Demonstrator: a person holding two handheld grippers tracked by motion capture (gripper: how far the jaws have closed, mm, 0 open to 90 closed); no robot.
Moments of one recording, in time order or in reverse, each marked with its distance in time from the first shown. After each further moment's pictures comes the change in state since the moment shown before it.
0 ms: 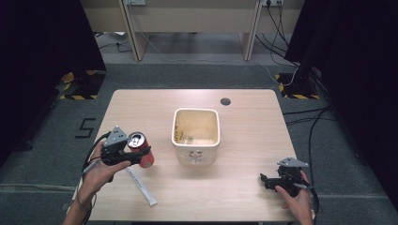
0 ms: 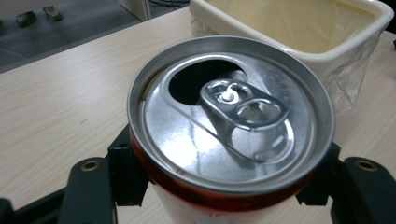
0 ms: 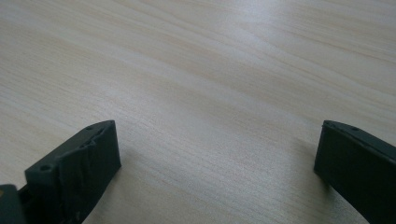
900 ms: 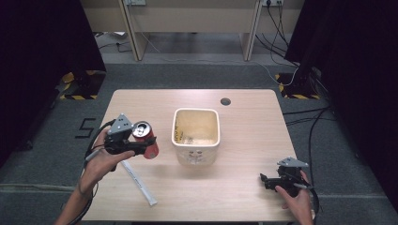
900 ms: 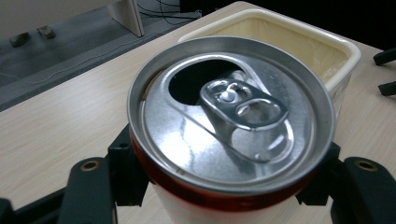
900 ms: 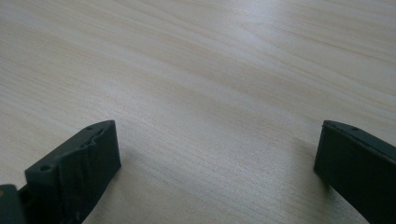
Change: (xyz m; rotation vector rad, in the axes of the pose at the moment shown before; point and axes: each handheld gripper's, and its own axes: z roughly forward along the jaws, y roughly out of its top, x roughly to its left) left arm -0.006 0.043 -0.002 -0.014 -0.030 0.056; right arm 0.000 0.000 0.000 0.002 0.001 -0.002
